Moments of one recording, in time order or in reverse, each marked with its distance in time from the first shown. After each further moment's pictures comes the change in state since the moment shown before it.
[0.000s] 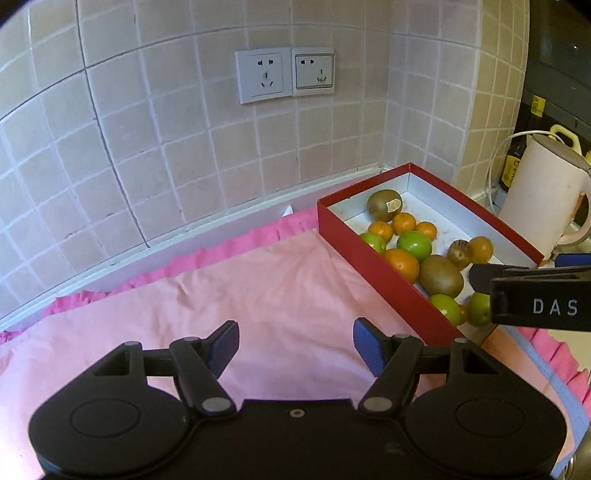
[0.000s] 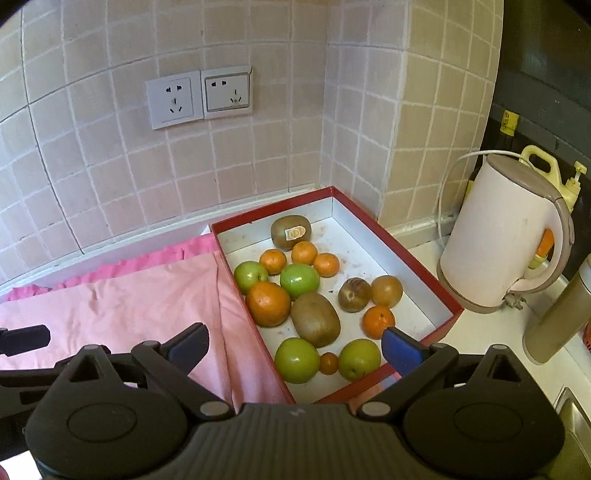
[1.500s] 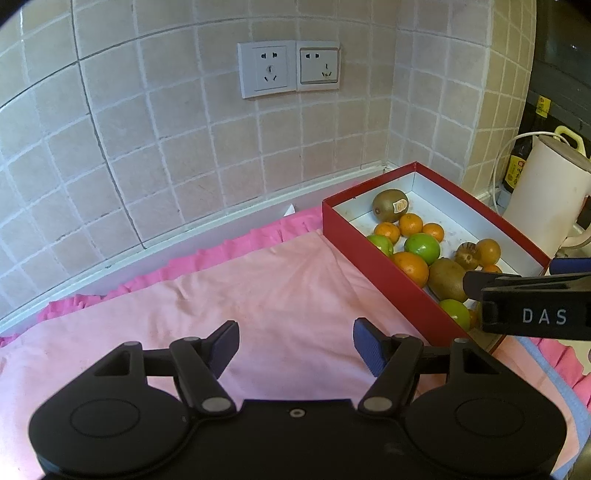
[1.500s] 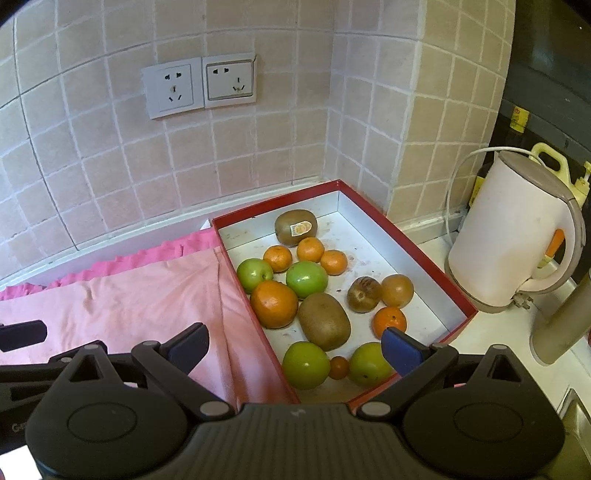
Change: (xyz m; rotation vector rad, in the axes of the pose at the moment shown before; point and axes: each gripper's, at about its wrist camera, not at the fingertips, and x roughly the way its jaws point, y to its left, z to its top) left arm 0.019 0.009 0.010 0.004 0.016 -0.018; right arm 0.021 0.012 0.007 -0.024 0.028 0.006
